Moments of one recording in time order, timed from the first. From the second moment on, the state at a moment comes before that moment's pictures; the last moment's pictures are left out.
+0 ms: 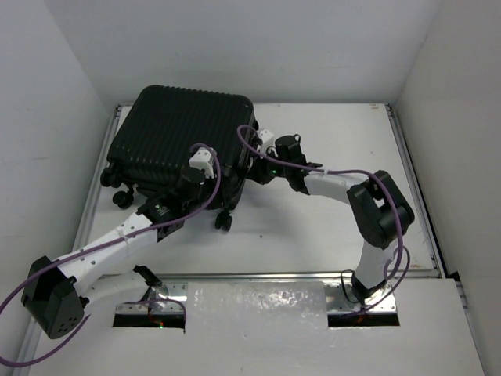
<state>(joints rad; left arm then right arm) -0.68 1.04 0.72 -0.20 -0.15 -0.47 0.55 1.82 1.03 0.27 -0.38 0.09</state>
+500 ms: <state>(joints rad) -0.68 1.04 0.71 -0.18 -0.15 -0.47 0.32 2.20 1.63 -0.02 -0.57 0.06</state>
